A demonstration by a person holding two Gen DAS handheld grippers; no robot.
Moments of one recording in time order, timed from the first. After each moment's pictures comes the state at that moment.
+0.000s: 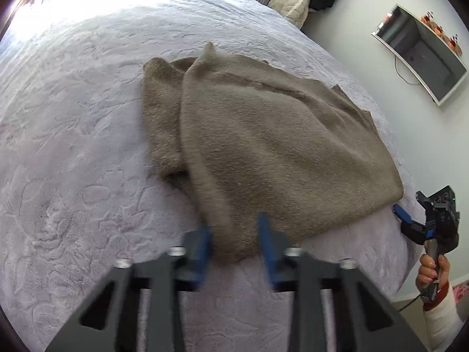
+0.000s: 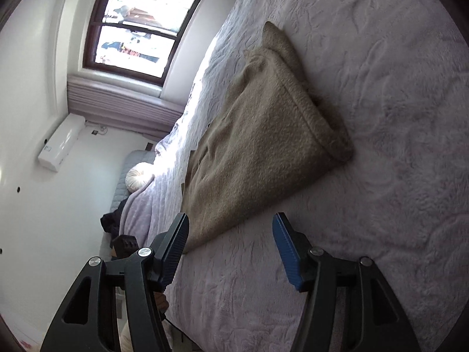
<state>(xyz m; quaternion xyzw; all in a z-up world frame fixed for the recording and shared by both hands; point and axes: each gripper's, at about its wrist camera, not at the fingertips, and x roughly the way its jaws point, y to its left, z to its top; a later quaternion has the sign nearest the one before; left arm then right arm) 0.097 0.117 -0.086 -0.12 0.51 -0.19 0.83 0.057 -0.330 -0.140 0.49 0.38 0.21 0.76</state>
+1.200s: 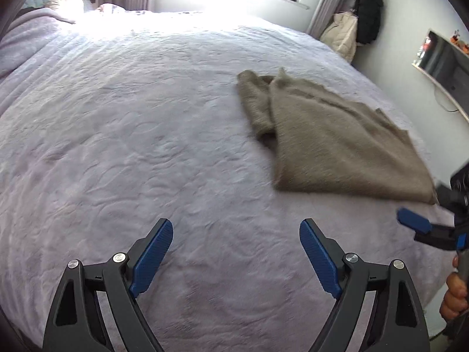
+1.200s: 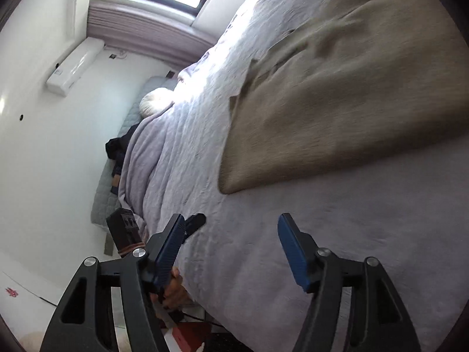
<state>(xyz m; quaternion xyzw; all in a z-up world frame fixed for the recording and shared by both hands) -0.006 0.164 -0.085 -0.10 0.45 -0.03 0.89 0.076 -0.102 -0.109 0.36 0.47 0.36 0.72</state>
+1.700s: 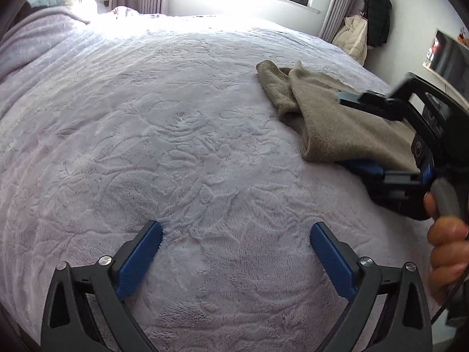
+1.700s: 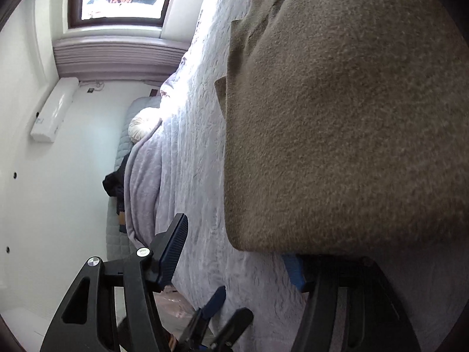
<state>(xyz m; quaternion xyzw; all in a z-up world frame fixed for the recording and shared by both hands) -0.021 0.164 -0.114 -0.09 0.43 0.00 0.90 0.137 -0.027 -0.169 0.48 0.49 0.28 0.67</state>
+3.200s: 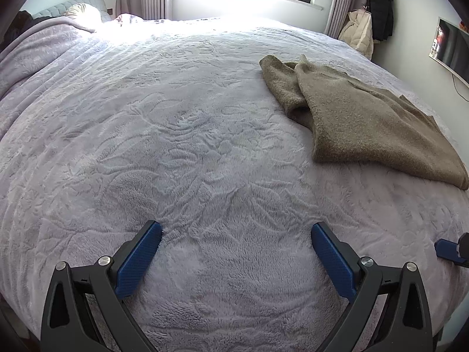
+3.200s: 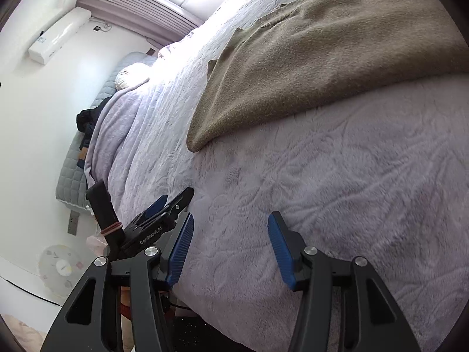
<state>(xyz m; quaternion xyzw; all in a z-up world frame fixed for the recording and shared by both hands) -0.019 0.155 -0.118 -0.07 0.43 0.03 0.90 0.016 -0.105 -0.131 0.28 0.50 0.31 0.76</state>
